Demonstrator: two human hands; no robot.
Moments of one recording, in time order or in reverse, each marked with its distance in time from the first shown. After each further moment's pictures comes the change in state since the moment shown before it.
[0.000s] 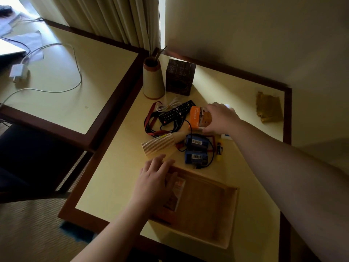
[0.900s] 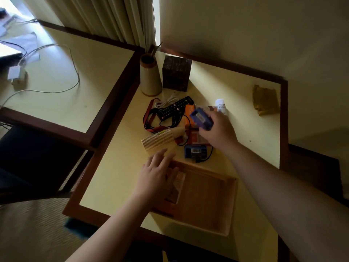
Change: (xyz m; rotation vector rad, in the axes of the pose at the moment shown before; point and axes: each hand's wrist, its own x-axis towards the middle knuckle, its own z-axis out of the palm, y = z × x) left_hand -0.001 0.009 -0.015 -0.019 -0.109 -0.005; right_hand -0.063 -0.020 0.045 0.545 0.326 0.063
